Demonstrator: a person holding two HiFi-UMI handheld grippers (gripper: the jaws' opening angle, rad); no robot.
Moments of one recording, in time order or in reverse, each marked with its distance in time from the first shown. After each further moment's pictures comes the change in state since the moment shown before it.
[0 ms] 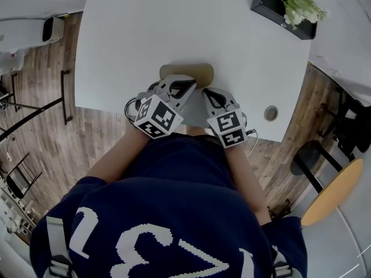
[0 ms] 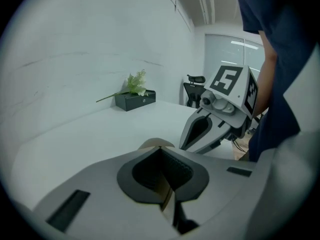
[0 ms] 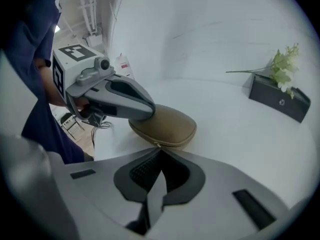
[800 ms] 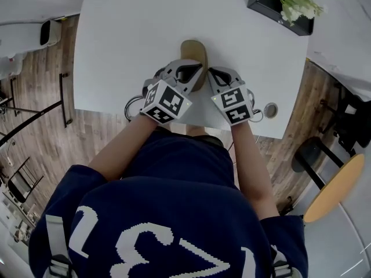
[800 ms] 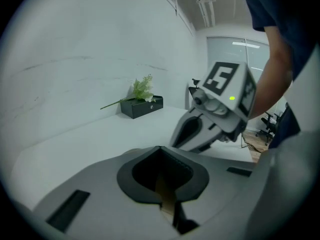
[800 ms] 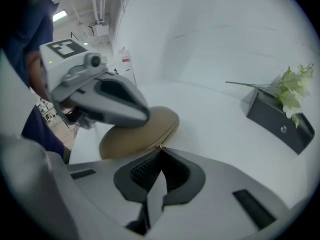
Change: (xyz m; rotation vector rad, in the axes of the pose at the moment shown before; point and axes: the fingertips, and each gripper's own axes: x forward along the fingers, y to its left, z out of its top) left arm 0.028 0.031 0.024 0.006 -0.071 0.066; right arm 0.020 -0.052 0.033 -0.140 0.018 -0.056
